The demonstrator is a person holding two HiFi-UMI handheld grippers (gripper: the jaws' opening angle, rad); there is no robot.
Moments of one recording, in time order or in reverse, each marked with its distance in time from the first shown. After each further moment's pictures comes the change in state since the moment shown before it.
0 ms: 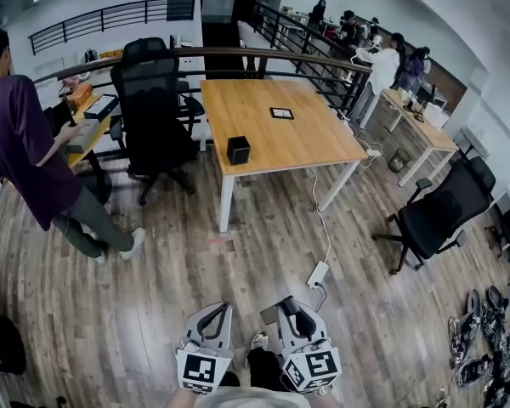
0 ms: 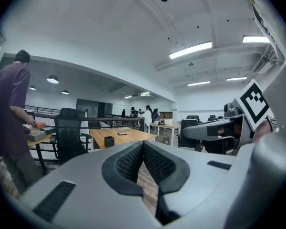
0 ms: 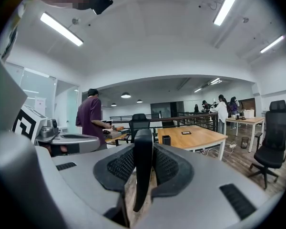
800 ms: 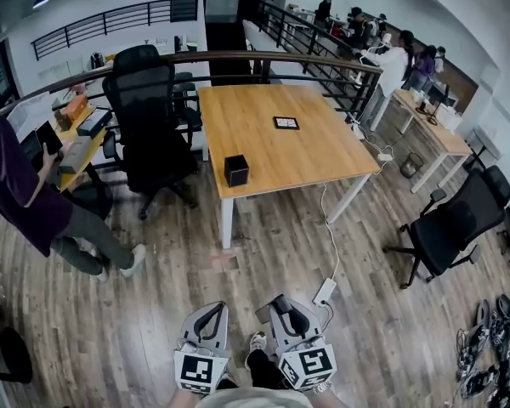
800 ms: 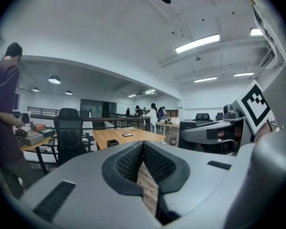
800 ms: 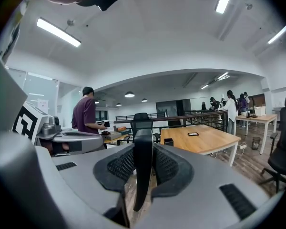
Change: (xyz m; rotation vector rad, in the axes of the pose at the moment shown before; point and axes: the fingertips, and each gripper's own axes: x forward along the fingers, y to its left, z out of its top) left arm 0.159 0.061 0.025 0.003 0.005 0.062; right arm 0.151 -0.087 0.028 0.002 0.012 0.087
